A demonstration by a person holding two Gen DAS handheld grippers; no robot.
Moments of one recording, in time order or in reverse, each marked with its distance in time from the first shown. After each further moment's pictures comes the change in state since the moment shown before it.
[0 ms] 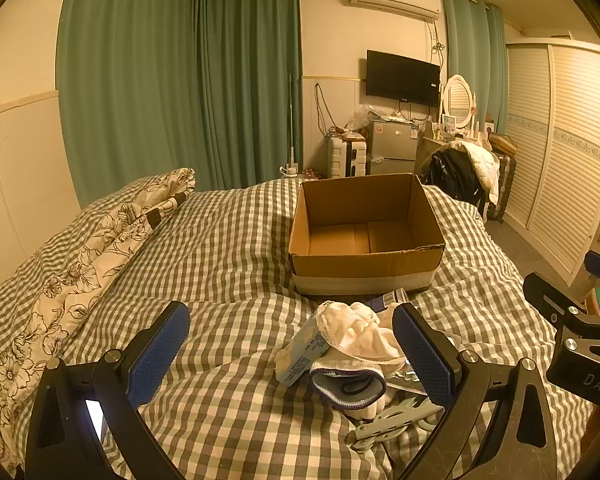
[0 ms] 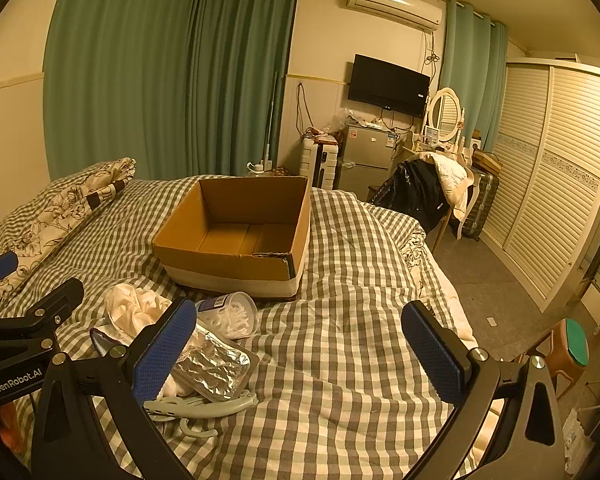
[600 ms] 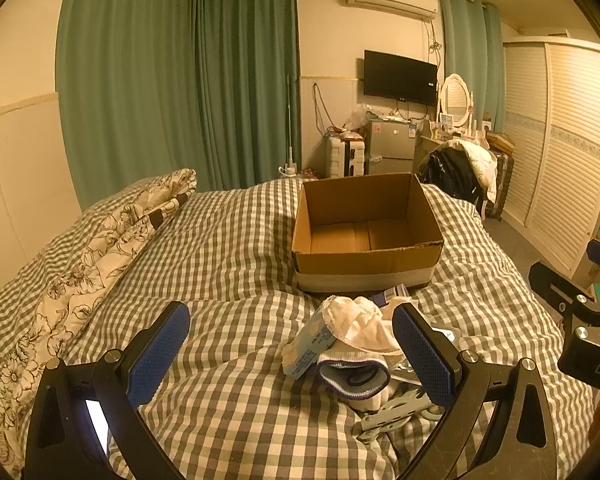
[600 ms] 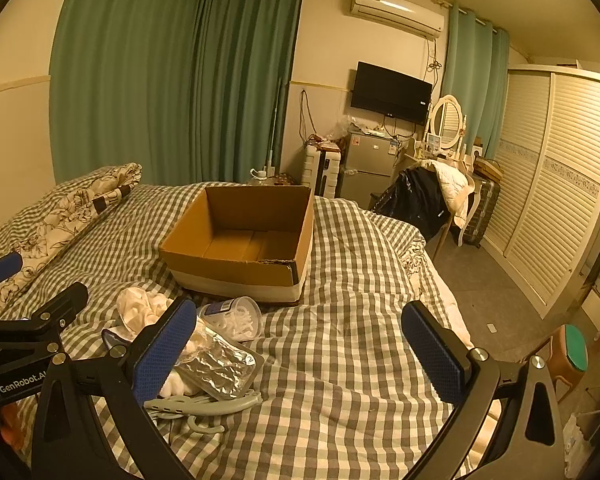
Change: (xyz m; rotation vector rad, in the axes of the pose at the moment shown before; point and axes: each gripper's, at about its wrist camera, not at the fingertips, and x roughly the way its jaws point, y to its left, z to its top) left arm -0.007 0.006 -0.004 0.019 0.006 -0.004; right arm -0.015 0.006 0.004 -0.013 -0.018 0.004
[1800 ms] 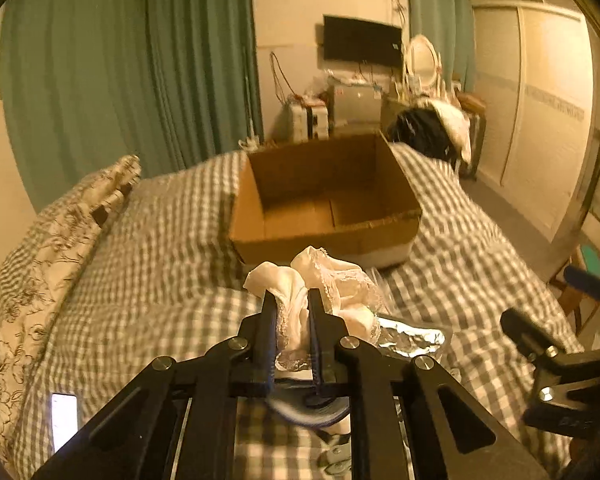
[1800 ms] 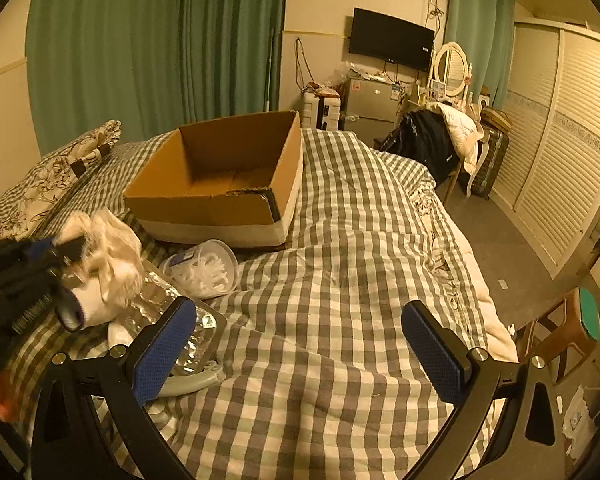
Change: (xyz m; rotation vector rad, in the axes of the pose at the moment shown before) left arm 0.058 -0.040 0.011 0.098 0.093 -0.099; right arm 0.071 -0.028 -0.038 0.046 0.169 0.026
